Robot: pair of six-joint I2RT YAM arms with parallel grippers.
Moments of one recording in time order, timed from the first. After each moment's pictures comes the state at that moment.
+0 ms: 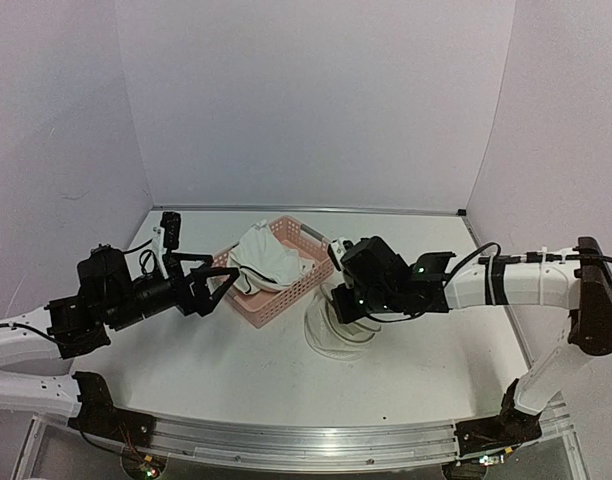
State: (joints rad) left arm -0.95 0.77 0.51 0.21 -0.04 -0.40; right arm 1.01 1.59 1.05 -0.31 0.26 0.42
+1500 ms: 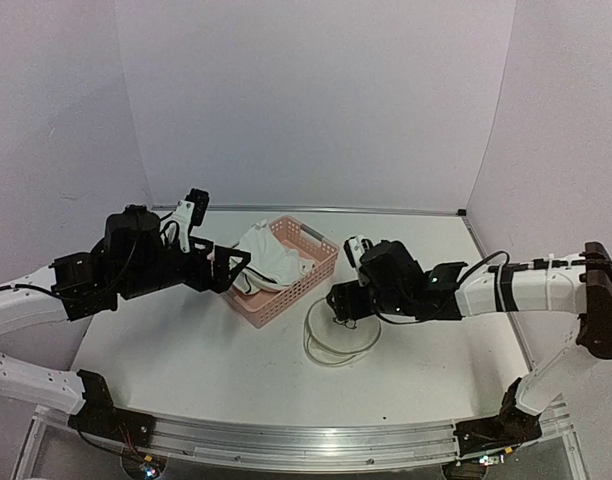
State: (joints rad) left arm -0.94 0.97 0.81 -0.16 -0.17 -0.35; right arm 0.97 1.54 0.90 -0.10 0.23 0.46
